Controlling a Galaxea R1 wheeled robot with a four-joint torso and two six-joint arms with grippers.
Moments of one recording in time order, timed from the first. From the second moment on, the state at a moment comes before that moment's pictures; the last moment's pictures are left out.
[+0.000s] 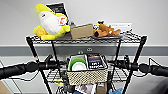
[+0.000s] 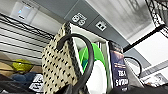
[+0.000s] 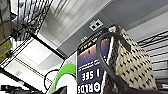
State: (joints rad) left arm 0.18 2.06 -1.30 -0.16 0.25 -0.55; right arm -0.24 2.22 -1.34 0.23 -0.06 0.36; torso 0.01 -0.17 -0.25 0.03
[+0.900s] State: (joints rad) left arm 0.48 1.83 -1.03 -0.04 0.15 -0.54; right arm -0.50 1.88 -1.05 0.21 0.05 0.35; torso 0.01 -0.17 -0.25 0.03
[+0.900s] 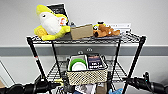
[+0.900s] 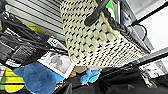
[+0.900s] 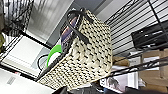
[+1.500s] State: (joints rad) left arm 0.86 1.87 -1.06 0.11 -0.01 -0.54; right arm -0.87 1.90 -1.10 0.10 0.14 0.35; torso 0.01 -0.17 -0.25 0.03
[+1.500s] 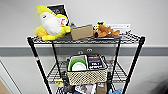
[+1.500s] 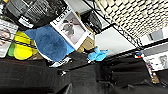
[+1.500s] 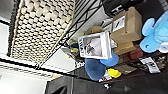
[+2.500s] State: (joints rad) left arm 1.24 2.33 -1.64 0.26 -0.17 -0.54; right arm -1.27 2.30 -1.65 -0.13 0.22 0.35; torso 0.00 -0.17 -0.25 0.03
